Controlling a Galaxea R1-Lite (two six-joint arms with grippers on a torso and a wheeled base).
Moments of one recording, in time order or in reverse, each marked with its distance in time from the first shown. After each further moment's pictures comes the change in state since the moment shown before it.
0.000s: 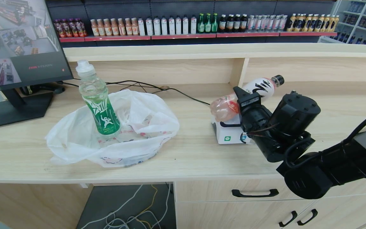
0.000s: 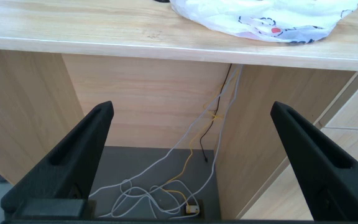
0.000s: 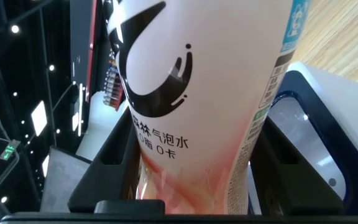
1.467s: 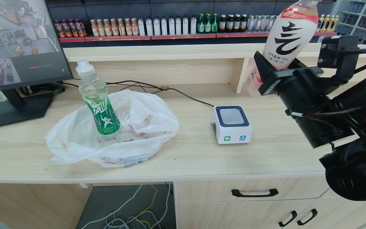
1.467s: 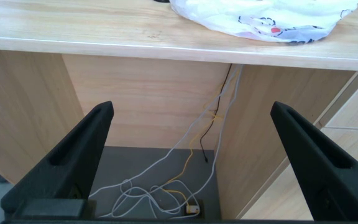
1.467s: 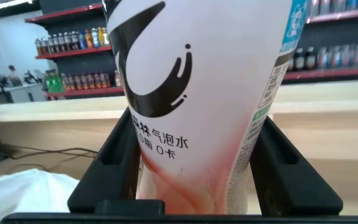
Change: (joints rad) left arm 0.000 0.000 0.000 0.000 0.000 0.001; right arm -0.054 -0.199 0.084 -0.238 0.231 -1.255
